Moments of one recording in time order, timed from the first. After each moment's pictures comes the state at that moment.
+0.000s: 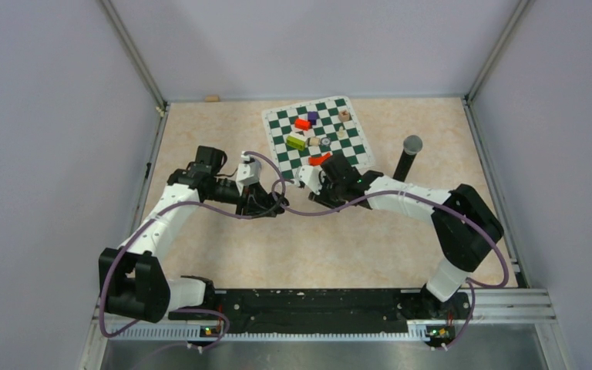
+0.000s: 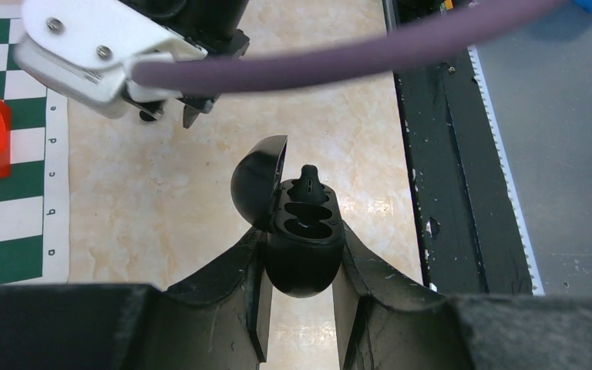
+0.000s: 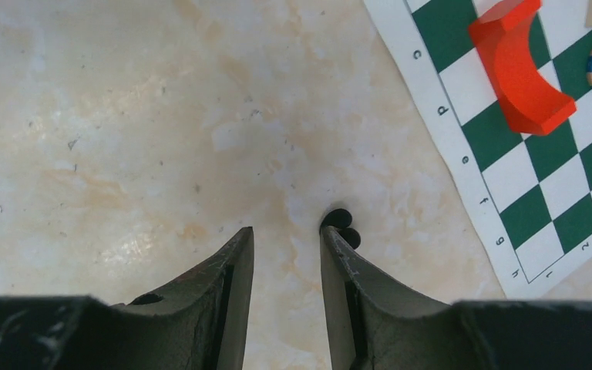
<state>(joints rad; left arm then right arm) -0.18 1.27 0.95 -0.79 1.27 0.94 0.75 1.67 1.06 -0.30 -0.05 -0.53</state>
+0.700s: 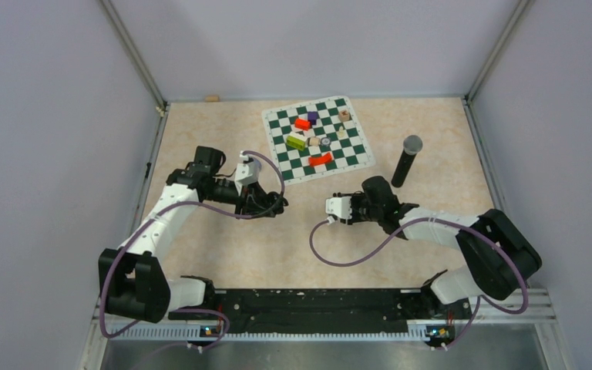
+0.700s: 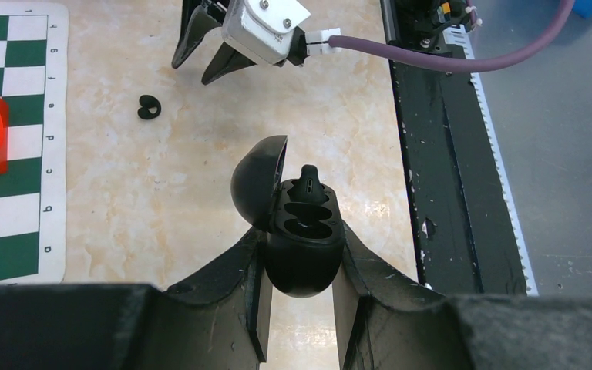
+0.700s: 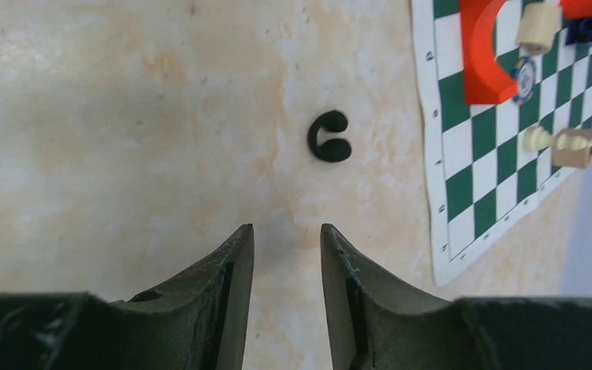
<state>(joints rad) -0.17 1.27 0.95 -0.81 1.27 0.95 0.61 1.41 0.55 0.10 -0.18 -1.04</state>
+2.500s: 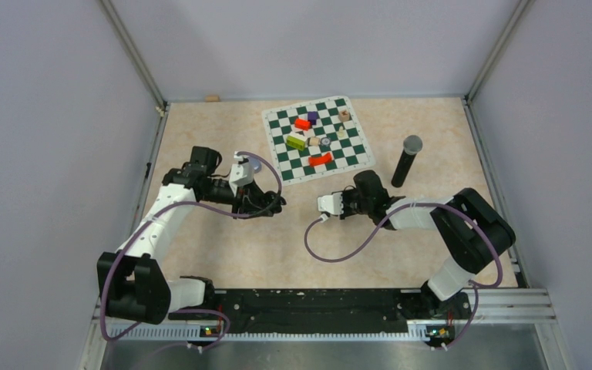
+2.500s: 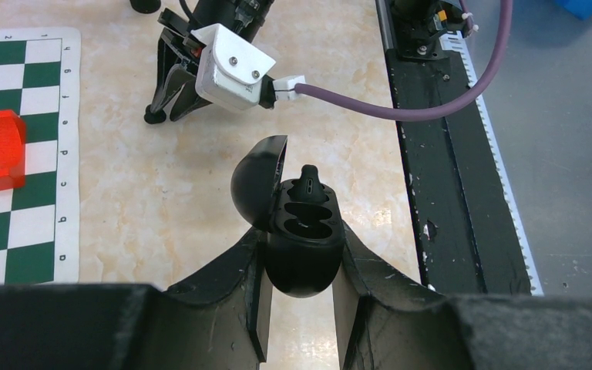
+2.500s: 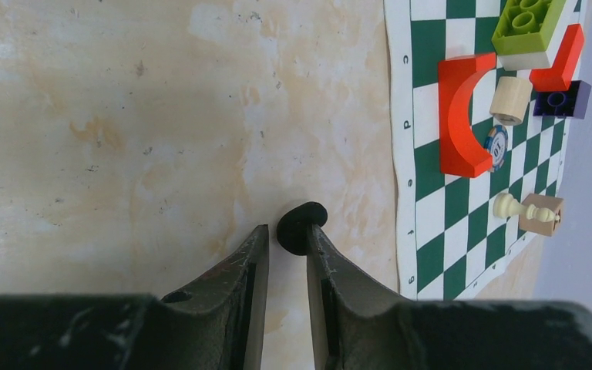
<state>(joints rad) -0.14 1.26 0.96 -0.88 1.31 1.03 0.59 1.63 0.63 0.29 -0.26 -1.16</state>
